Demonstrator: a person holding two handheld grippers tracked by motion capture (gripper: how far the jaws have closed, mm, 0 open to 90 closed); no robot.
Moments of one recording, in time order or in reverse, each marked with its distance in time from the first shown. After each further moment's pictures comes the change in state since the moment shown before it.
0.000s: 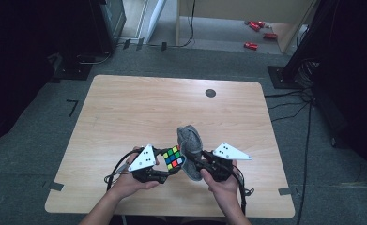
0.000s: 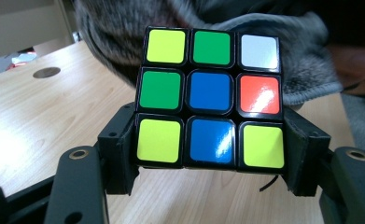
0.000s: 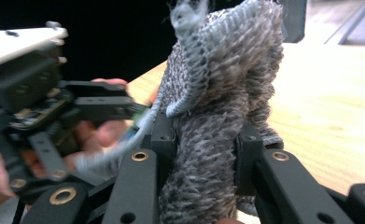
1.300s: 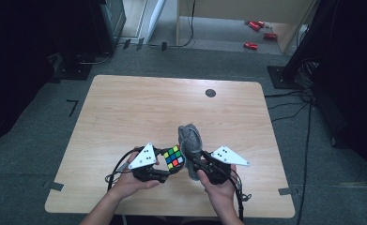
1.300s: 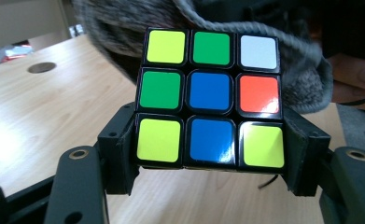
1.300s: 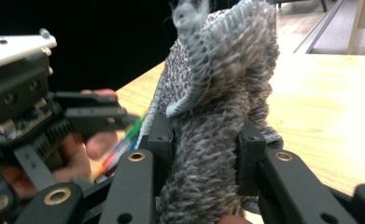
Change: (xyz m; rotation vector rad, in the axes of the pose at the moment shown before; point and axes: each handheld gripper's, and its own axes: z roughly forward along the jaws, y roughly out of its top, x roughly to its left) left arm -0.004 0.002 0.006 0.025 -0.012 -0.022; right arm 0.018 -0.001 0.000 -0.054 -0.103 -0.001
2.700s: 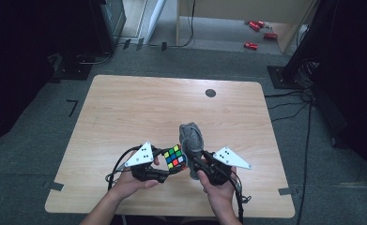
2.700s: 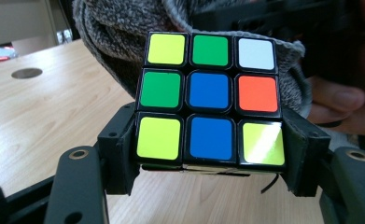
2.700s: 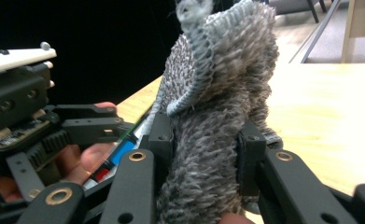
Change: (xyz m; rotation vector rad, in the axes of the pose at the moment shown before) left arm 0.006 0.005 -0.009 -0.062 -0.049 -0.060; right arm 0.000 -0.001 -0.002 -0.061 -0.004 0.024
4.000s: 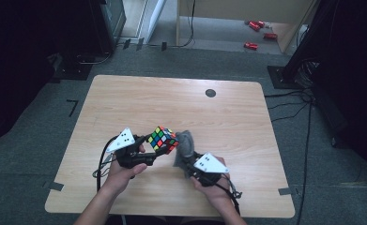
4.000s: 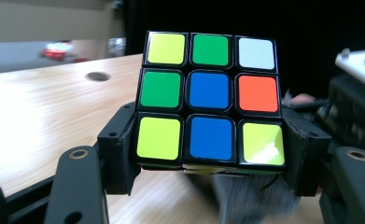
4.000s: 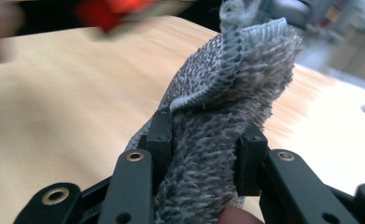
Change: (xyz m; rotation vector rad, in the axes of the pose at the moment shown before) left arm 0.031 0.009 -0.029 -0.073 0.208 -0.190; right arm -0.017 -0.038 0.027 0.141 -0.102 -0.362
